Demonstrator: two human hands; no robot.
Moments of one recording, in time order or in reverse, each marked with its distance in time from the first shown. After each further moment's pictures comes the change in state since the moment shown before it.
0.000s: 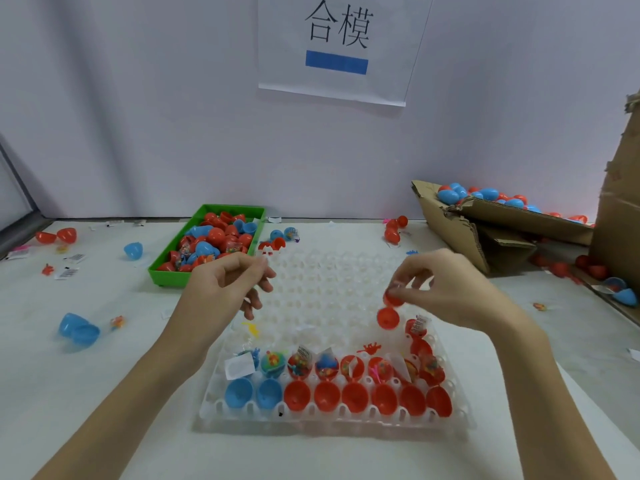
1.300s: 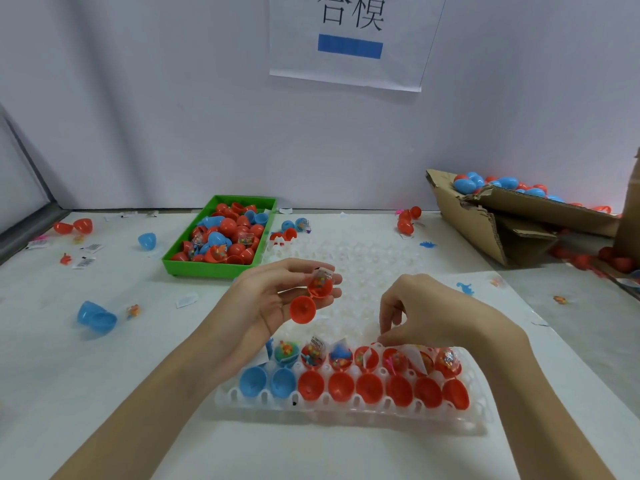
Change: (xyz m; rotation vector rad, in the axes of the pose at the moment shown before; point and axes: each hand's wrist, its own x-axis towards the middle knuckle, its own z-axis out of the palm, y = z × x) left_hand -0.005 0.005 0.022 -0.566 -0.360 -0.295; right_hand -0.007 -0.035 0.031 -0.150 -0.392 -0.009
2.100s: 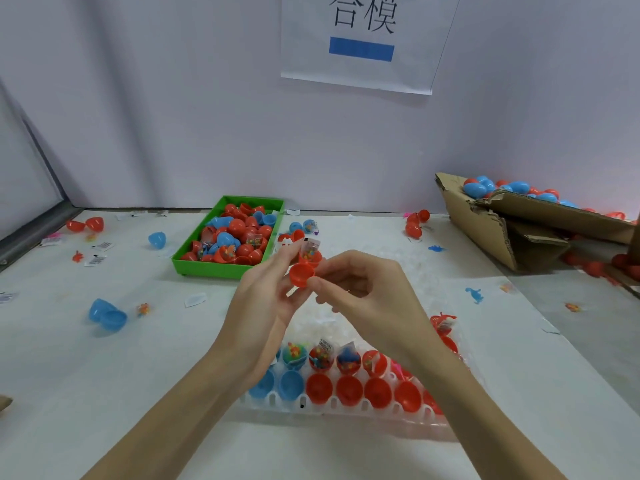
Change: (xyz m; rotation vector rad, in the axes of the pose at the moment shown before) left_hand -0.011 -0.001 0.023 -0.083 0.280 0.240; right_hand 0.004 -0.078 0.024 0.832 0.495 -0.272
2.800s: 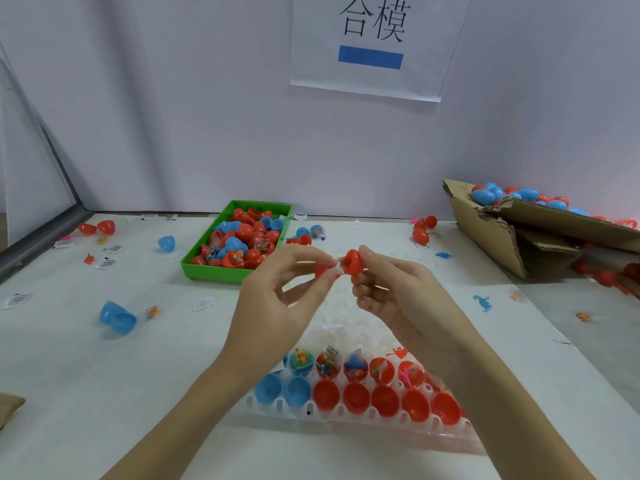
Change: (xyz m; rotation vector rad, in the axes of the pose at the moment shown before) left_hand 0.001 -0.003 -0.009 0.630 -0.106 0.471; right_hand 0.009 -0.005 -0.020 0.607 0.047 0.425
